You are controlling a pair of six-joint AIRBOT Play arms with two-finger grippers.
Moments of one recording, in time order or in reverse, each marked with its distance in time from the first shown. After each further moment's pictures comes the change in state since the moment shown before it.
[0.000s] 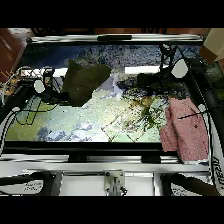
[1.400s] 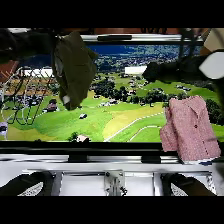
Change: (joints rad) left arm -0.173 0.343 0.418 -0.267 0.110 0.226; right arm 0.000 0.225 0.060 0.016 0.056 -0.099
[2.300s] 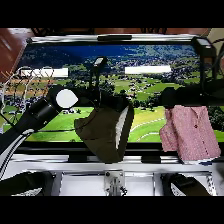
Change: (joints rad) left arm -0.418 -0.206 -0.275 -0.167 0.107 -0.063; right arm 0.000 0.187 -0.099 -0.107 0.328 -0.029
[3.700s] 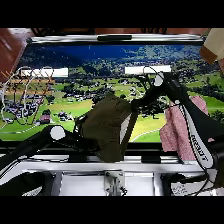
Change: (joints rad) left arm 0.082 0.238 -0.764 -0.222 -0.154 -0.130; right arm 0.000 -0.676 -0.018 0.146 -0.187 -0.249
